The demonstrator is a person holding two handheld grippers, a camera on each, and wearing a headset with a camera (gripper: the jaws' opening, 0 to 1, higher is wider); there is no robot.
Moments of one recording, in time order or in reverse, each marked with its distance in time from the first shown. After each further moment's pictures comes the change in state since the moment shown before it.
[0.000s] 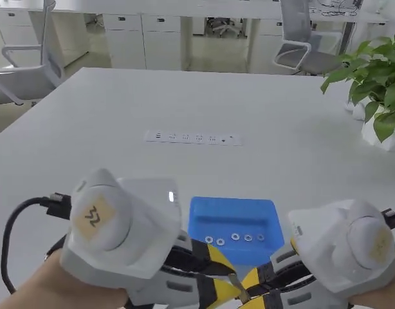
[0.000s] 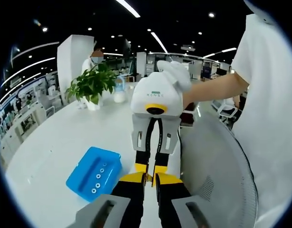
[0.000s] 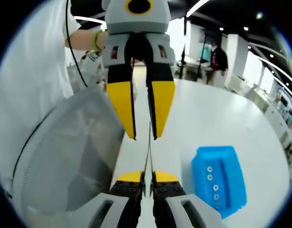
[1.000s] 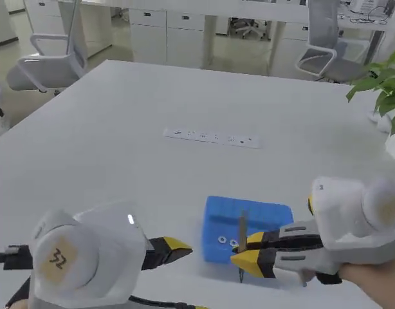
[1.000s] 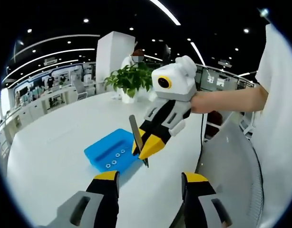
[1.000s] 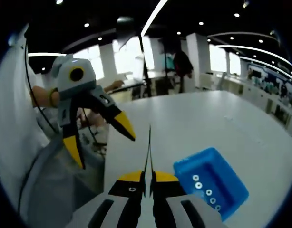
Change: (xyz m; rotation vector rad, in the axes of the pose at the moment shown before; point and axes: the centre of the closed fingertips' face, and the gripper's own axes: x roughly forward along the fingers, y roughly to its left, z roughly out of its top) left arm -0.029 0.018 -0.039 -0.228 -0.065 0.249; right arm -0.005 -0.045 0.036 0.272 -0.215 -0.126
